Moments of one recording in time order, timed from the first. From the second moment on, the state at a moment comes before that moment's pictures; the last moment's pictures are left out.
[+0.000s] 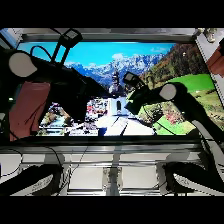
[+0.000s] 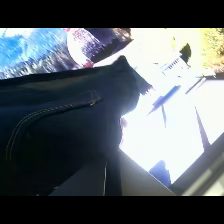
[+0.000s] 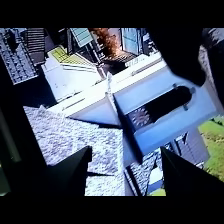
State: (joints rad) left arm -0.40 -1.15 1.54 1.30 -1.30 -1.18; right arm 0.44 -1.19 1.10 -1.15 0.96 0.74
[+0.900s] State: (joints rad) left arm -0.40 -1.06 1.58 1.33 -1.41 -1.19; right arm 0.62 -1.41 1.09 -1.14 0.78 0.75
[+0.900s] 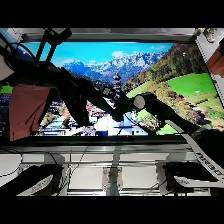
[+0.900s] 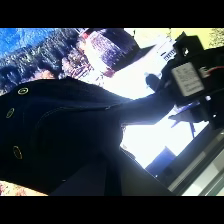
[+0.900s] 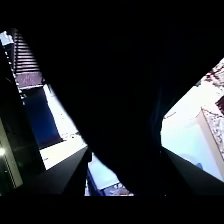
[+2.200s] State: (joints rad) left arm -0.40 -0.84 1.58 1.46 -1.34 -1.37; right arm 0.43 -0.82 1.39 -1.27 1.24 1.09
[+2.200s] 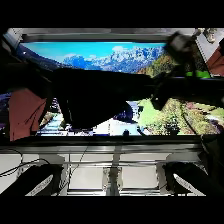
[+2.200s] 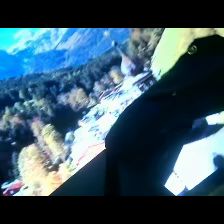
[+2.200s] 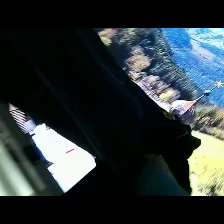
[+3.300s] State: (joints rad) left arm -0.40 -1.15 1.58 1.67 -1.33 -1.55; right arm 0.43 -1.20 1.66 -1.38 1.52 1.26
